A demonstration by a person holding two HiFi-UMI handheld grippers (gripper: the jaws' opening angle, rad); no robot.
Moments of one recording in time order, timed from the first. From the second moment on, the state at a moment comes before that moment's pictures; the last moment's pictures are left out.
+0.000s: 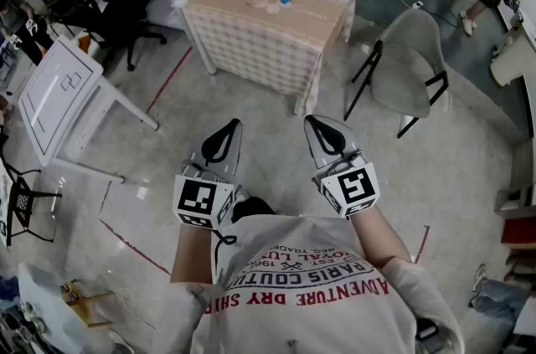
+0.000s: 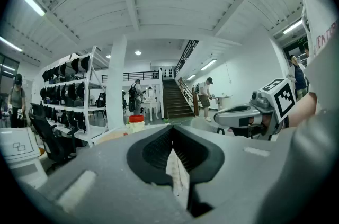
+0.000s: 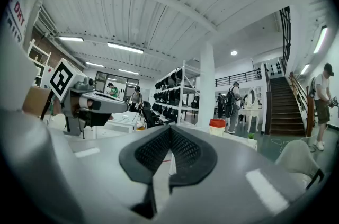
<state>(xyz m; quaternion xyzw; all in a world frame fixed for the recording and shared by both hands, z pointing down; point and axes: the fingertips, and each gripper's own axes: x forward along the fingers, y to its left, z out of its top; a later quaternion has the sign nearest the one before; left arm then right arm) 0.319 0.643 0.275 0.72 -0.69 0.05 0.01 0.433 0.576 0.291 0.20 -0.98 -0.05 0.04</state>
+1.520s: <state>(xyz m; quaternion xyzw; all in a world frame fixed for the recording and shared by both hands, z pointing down) 0.088 0.460 0.315 0.74 -0.67 0.05 0.06 0.212 0.403 0.326 0.23 -0.97 -0.03 0.08</state>
